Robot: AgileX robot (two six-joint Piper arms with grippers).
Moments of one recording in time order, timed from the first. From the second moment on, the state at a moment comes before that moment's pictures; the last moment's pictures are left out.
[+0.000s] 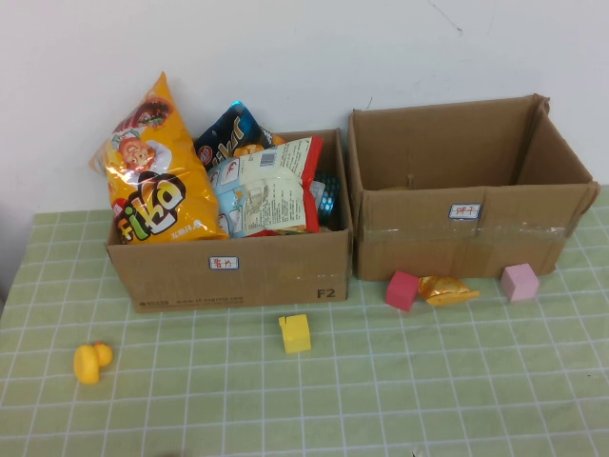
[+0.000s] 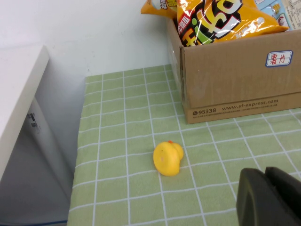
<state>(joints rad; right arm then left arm) -0.02 -0.02 0.03 0.63 0.45 0.50 0.00 -0.01 0.02 -0.05 0.35 0.07</state>
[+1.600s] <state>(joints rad) 0.05 0.90 -0.62 0.31 0.43 -0.46 0.00 -0.01 0.02 -0.05 0.35 0.07</state>
